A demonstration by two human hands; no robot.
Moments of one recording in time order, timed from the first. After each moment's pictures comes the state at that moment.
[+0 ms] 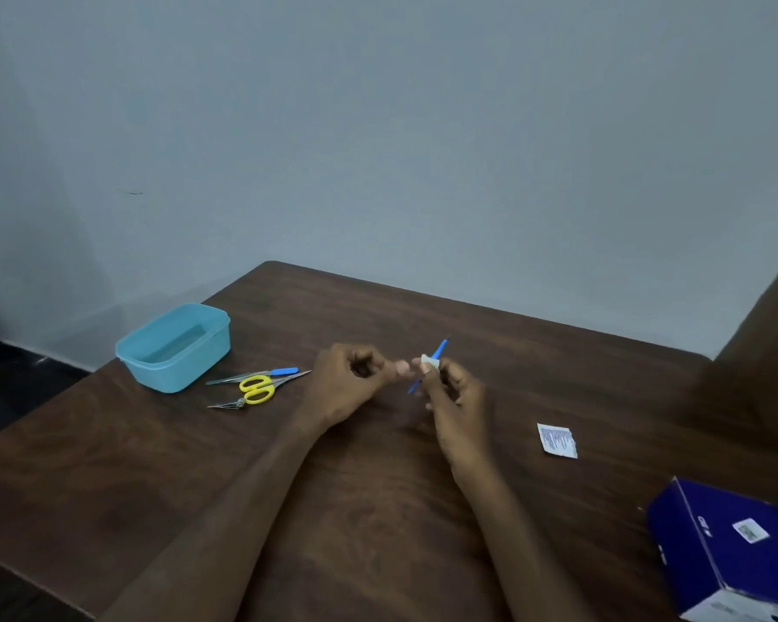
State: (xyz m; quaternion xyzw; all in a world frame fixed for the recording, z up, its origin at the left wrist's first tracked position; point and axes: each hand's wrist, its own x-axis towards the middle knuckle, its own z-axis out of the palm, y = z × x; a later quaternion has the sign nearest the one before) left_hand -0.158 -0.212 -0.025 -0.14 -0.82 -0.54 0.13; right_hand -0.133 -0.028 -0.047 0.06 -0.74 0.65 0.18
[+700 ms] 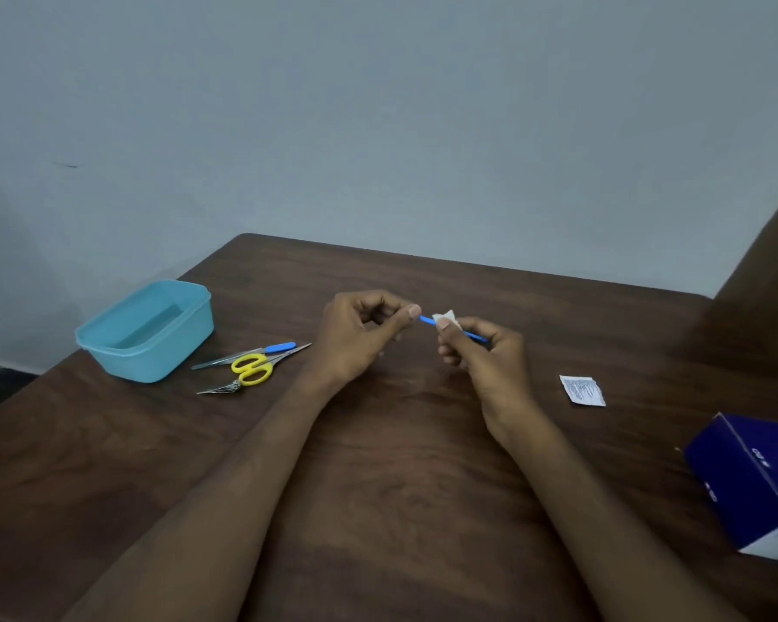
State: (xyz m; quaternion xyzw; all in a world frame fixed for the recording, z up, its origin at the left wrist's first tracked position) left_hand -0.182 -0.210 -0.026 -0.22 -0.74 -0.61 0.14; right_hand -0.135 -0.027 -0.037 0.00 -0.67 0.73 0.16
